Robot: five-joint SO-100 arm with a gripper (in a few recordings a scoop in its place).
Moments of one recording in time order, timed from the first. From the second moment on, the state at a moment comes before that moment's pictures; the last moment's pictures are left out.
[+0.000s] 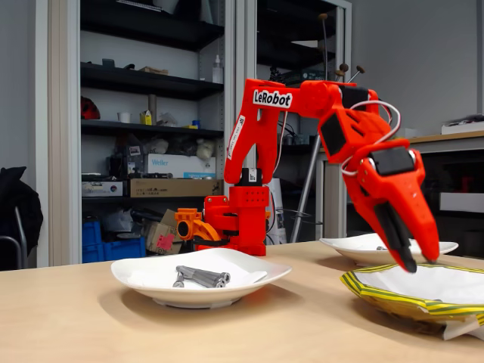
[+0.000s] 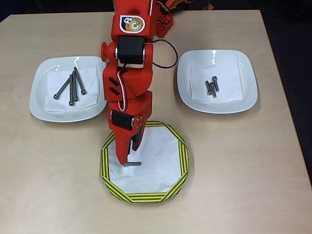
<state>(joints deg) 1.8 67.2 79.1 51.4 18.5</state>
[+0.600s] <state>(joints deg) 2.4 50.3 58.2 61.3 26.0</state>
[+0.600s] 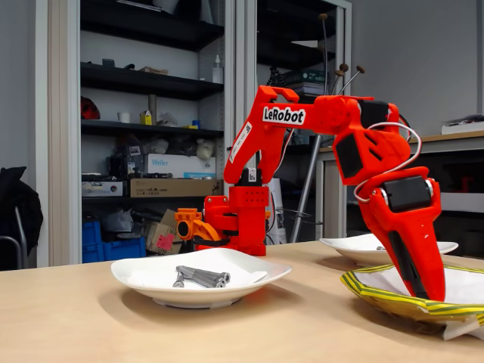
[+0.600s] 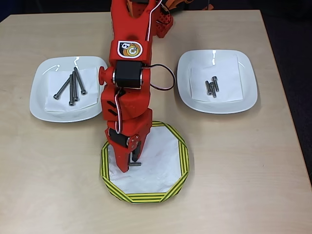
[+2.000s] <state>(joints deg) -14.0 72.2 70.3 80.9 68.8</state>
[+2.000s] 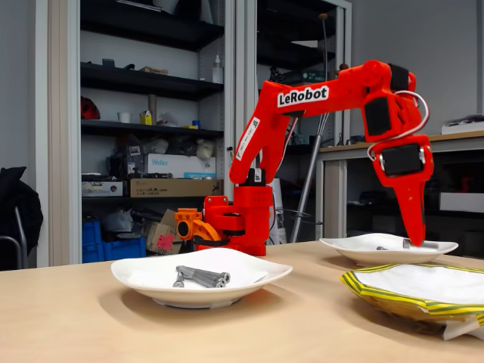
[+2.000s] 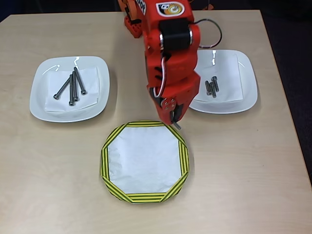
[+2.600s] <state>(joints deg) -36.1 108.3 118.3 67.4 109.9</state>
